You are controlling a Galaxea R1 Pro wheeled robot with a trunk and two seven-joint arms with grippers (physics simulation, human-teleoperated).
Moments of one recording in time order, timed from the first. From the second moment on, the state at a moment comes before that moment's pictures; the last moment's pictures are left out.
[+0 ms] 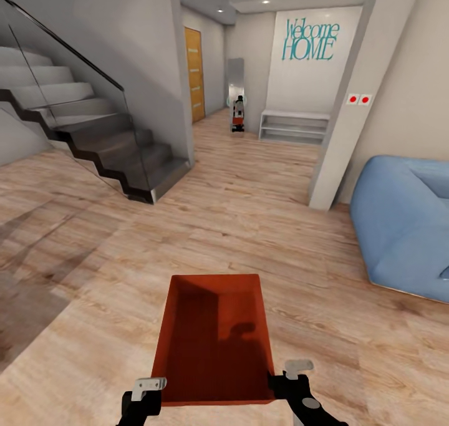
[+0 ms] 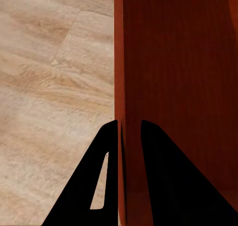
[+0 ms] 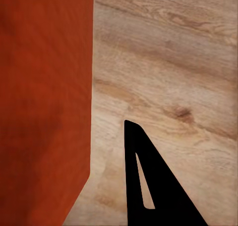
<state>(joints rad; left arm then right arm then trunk) -0.30 -0.02 0.02 -0.40 0.00 -0.38 -0.02 -0.50 0.08 0.04 -0.19 0.01 -0.19 -0.08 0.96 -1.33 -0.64</state>
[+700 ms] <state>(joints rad) -0.30 -0.02 0.02 -0.40 0.00 -0.37 -0.02 -0.50 0.08 0.04 -0.19 0.01 -0.19 -0.07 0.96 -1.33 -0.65</state>
